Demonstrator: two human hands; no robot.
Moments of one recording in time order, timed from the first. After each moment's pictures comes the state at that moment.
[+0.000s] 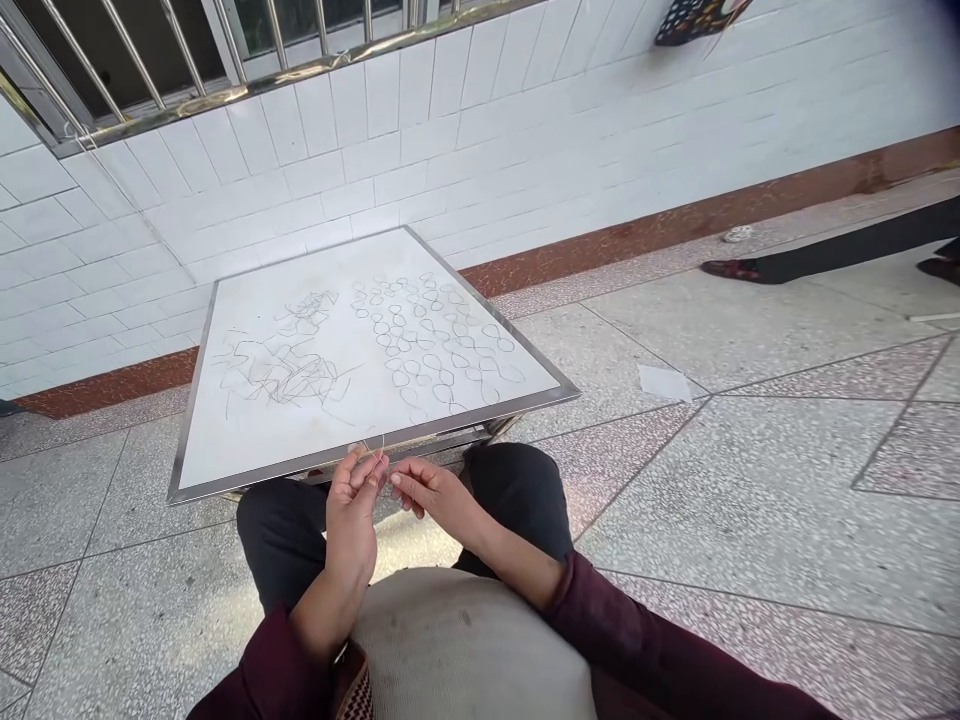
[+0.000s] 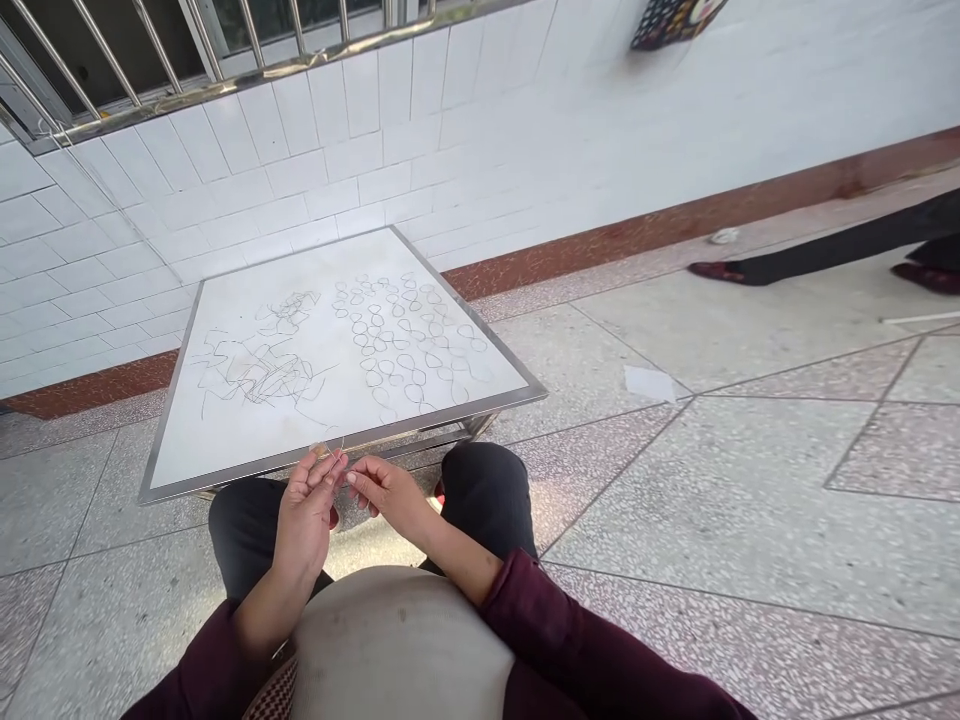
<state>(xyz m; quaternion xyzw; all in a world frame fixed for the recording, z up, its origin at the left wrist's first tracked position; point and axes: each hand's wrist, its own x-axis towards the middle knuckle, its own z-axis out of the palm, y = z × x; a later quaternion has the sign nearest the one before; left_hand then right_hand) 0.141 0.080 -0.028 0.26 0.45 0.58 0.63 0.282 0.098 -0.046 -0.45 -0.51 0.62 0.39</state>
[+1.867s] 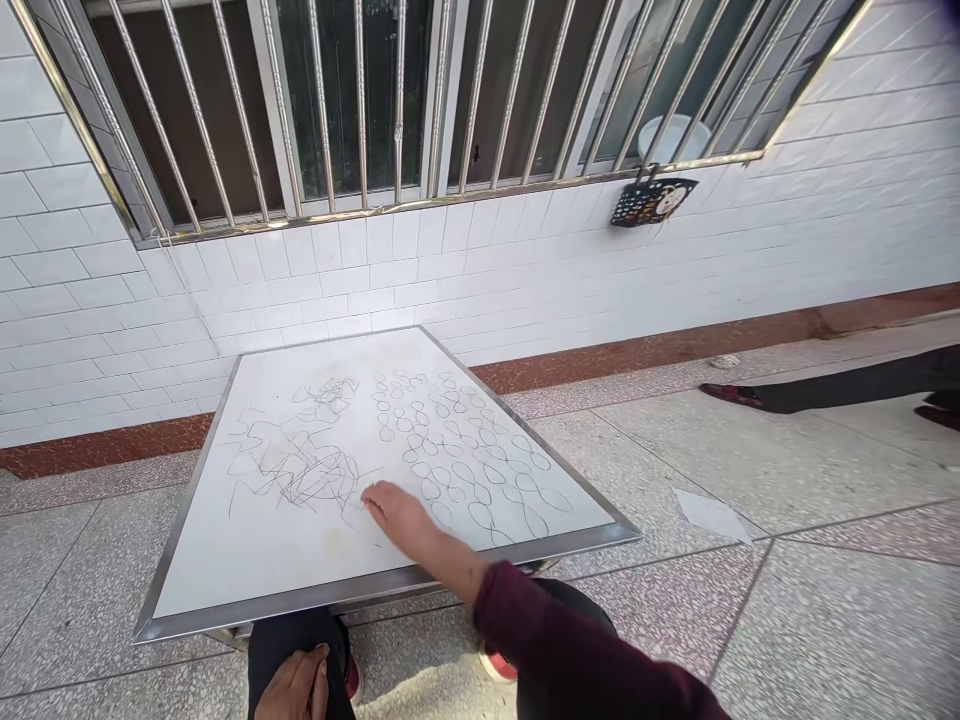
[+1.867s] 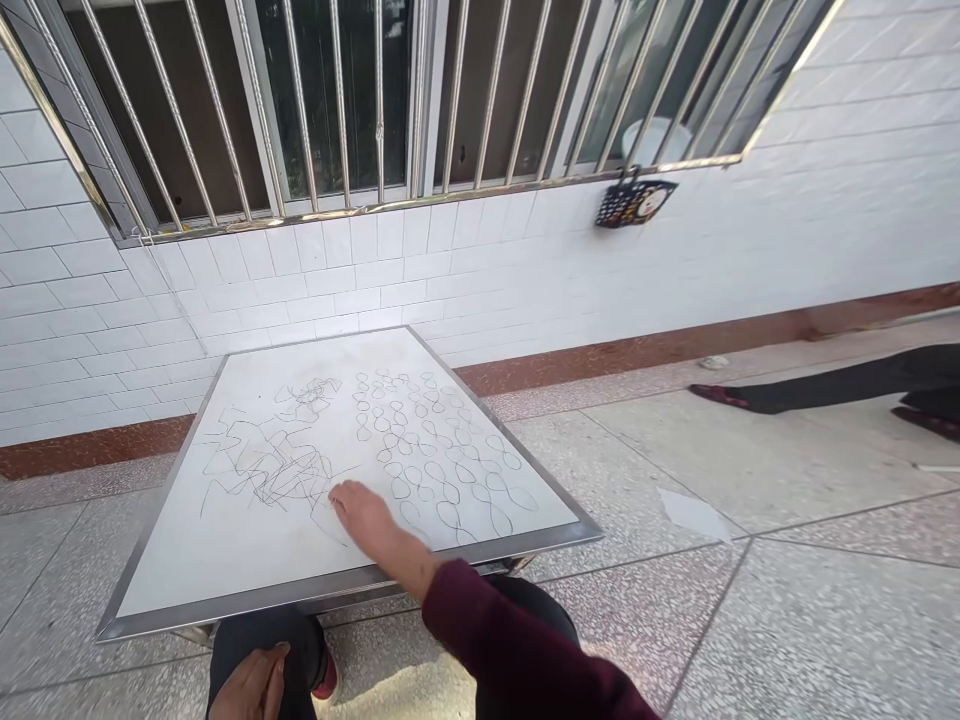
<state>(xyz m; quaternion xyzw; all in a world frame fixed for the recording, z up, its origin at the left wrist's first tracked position) 0.001 0.084 -0.198 0.73 0.56 0.38 -0.07 0.233 0.261 -0.050 -0.53 -0.81 0.18 0.18</state>
